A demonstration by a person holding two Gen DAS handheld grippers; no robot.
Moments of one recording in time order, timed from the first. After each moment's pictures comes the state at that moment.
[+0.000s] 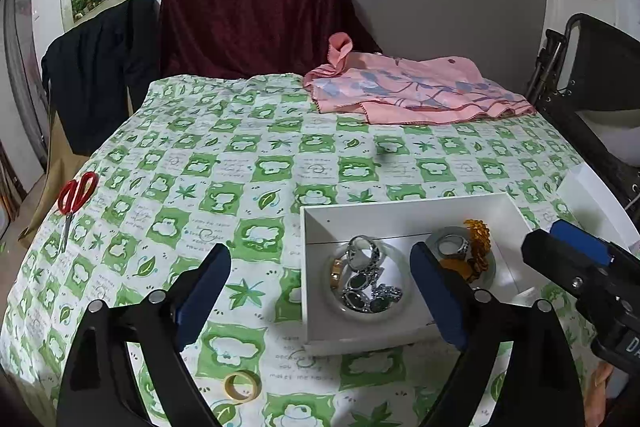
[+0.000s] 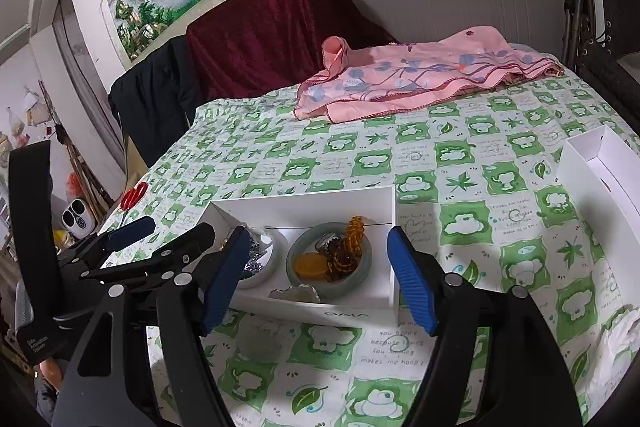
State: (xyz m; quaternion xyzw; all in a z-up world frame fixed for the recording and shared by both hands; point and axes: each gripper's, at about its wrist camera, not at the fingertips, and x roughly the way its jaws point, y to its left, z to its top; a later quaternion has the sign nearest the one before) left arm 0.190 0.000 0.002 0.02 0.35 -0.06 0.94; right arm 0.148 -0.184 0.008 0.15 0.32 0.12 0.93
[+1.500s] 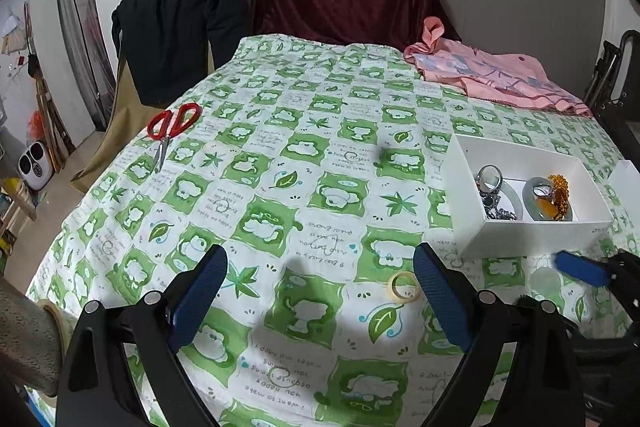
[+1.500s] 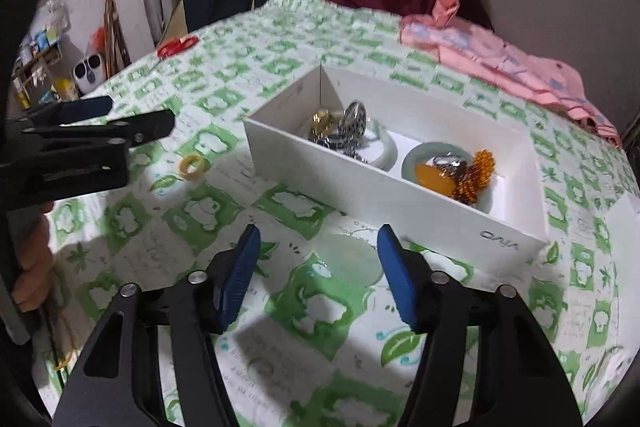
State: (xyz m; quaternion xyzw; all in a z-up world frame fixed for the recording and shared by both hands) left arm 0.136 0.091 -0.017 0.00 0.38 0.04 0.92; right arm 0.130 -0.079 -0.035 -0.07 0.42 0.20 0.88
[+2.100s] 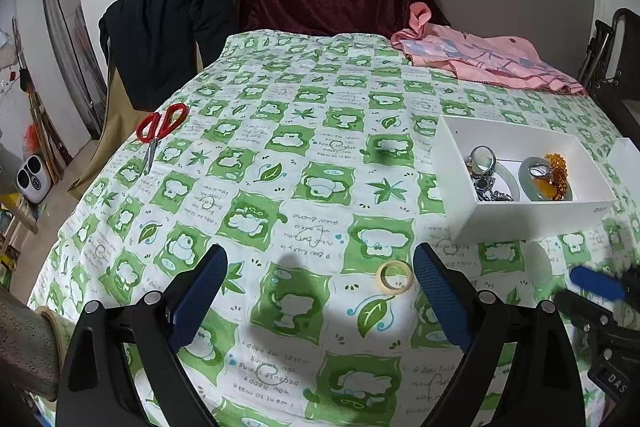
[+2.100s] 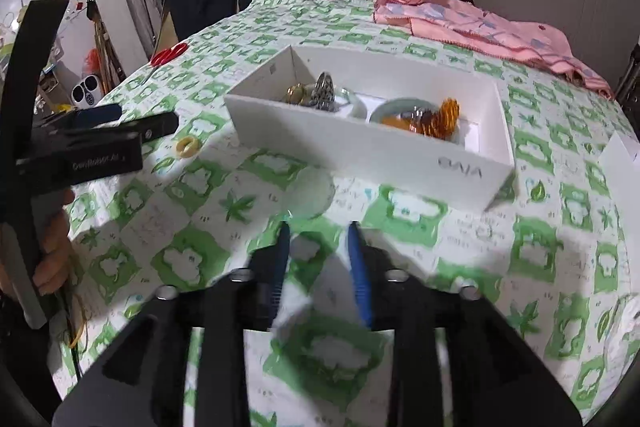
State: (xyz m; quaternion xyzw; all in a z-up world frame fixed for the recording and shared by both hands) left arm 0.137 0.083 -0.023 0.03 0.39 0.03 0.92; right arm 0.107 -0.106 -0.031 -0.02 0.42 0.19 0.89
